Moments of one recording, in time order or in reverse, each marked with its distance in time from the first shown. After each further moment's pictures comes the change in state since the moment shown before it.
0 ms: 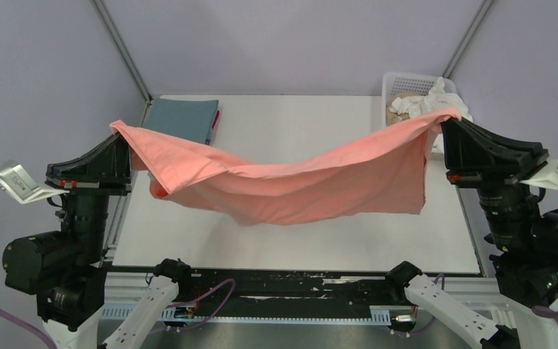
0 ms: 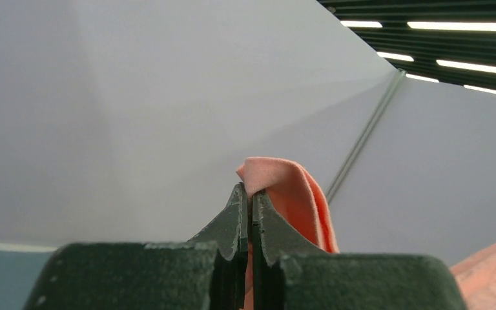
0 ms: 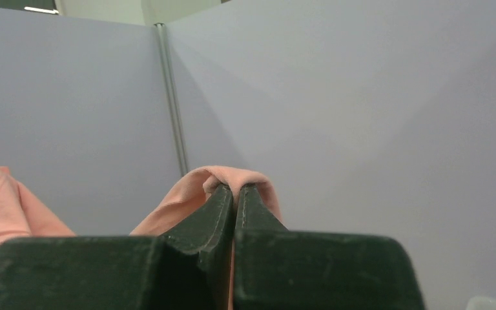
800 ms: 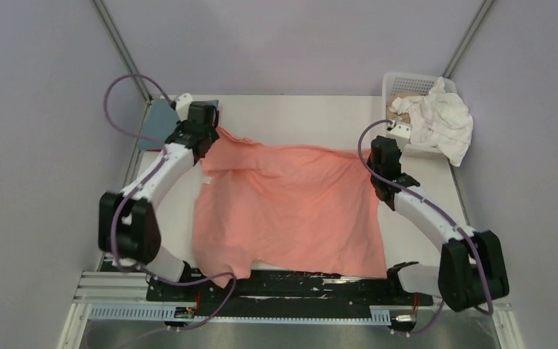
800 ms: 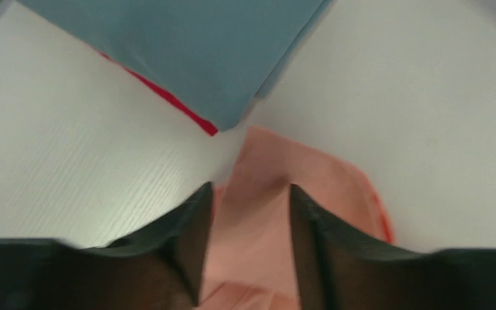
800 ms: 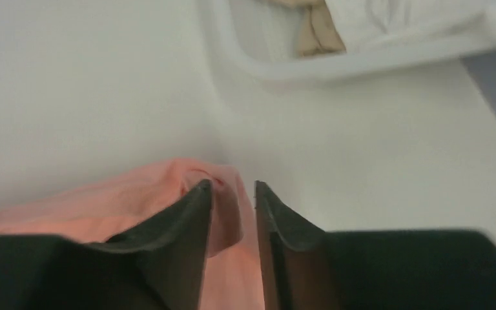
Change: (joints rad) left arm 0.031 0.883 -0.161 -0.046 -0.423 -0.089; right arm -0.259 0.539 -0.669 0.211 0.520 0.180
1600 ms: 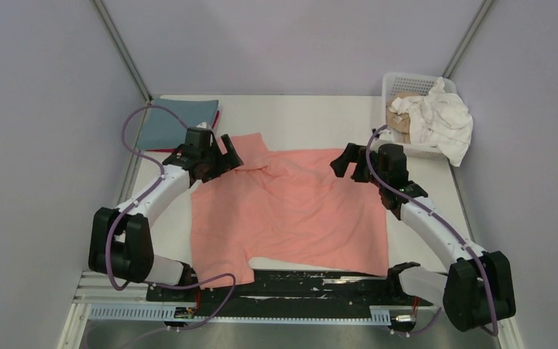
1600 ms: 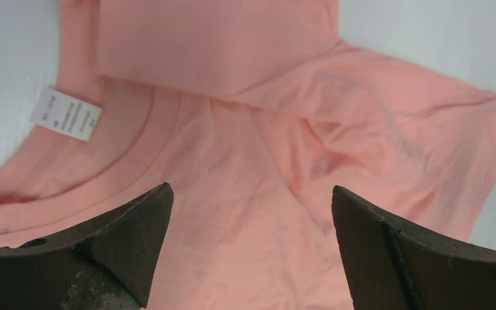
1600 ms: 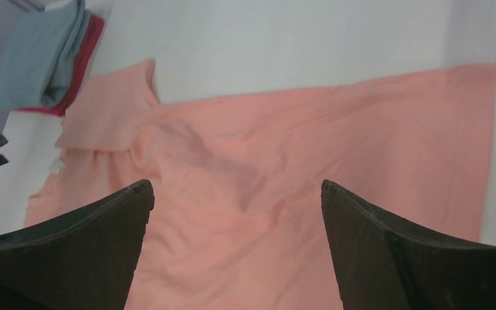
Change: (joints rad) left arm 0.024 0.014 -0.187 -0.039 0.559 -0.037; right arm -0.073 -0.050 -0.048 -0.041 -0.708 0.138
